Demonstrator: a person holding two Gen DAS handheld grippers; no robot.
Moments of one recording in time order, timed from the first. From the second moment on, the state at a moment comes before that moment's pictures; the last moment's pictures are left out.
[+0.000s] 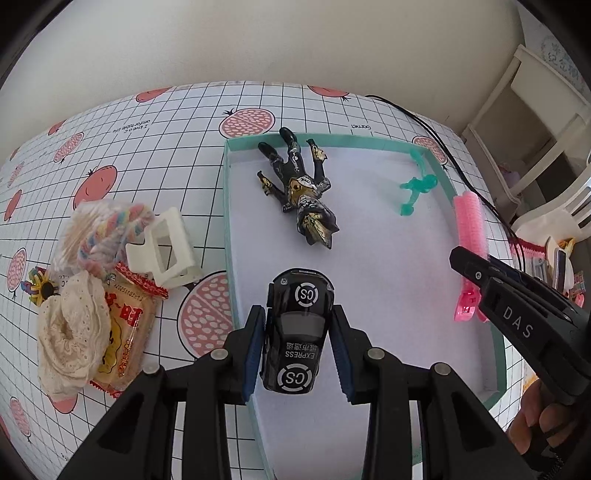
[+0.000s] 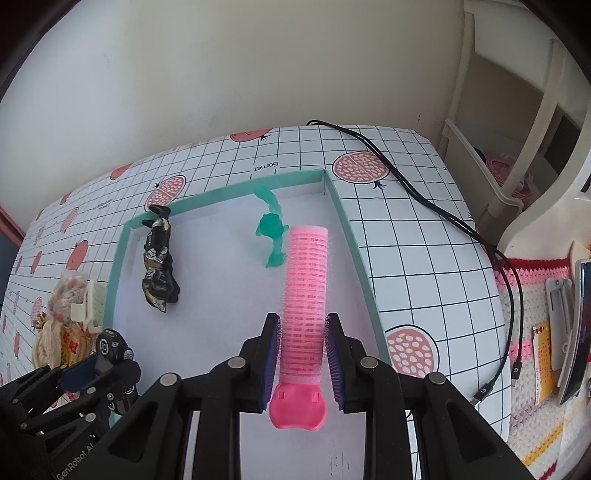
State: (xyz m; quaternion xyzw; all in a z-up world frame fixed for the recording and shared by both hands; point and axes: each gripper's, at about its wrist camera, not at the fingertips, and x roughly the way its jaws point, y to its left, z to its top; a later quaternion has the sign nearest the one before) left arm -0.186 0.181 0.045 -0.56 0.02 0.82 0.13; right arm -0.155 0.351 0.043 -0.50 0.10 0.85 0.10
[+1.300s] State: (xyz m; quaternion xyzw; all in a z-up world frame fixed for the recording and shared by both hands) left arm -0.192 0.186 0.027 -0.56 0.02 0.82 0.12; right arm -0.164 0.354 0.015 -0.52 0.09 0.84 0.11
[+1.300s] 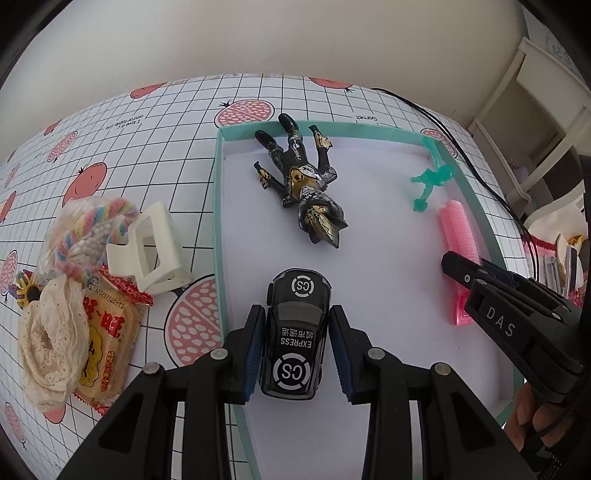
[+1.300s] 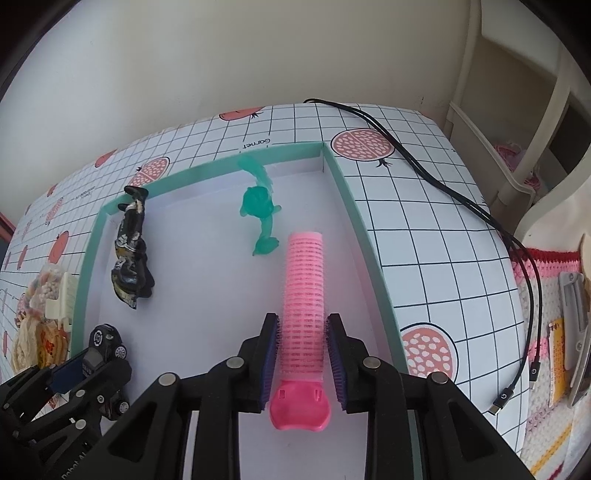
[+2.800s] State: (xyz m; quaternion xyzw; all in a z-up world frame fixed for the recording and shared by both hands) left arm -0.201 0.136 0.084 -0.50 -0.01 0.87 0.04; right arm -0.154 0.334 0.051 -0.51 0.09 0.85 0.08
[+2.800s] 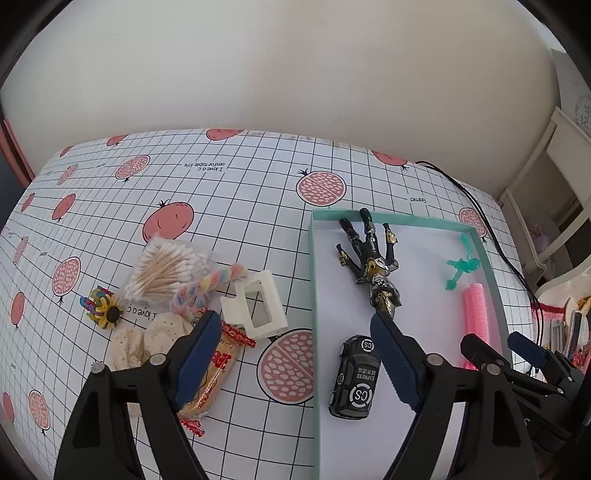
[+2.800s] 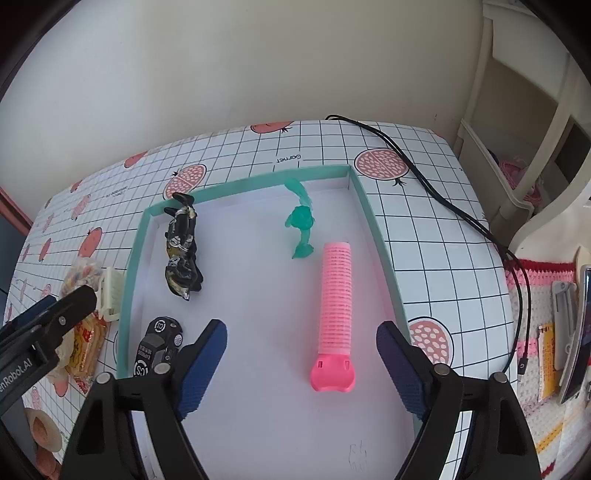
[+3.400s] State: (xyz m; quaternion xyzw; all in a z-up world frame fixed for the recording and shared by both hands) left arm -0.203 0.125 0.085 -0.49 -0.01 0.87 0.01; right arm -0.154 0.337 0.050 -0.51 0.09 0.85 0.09
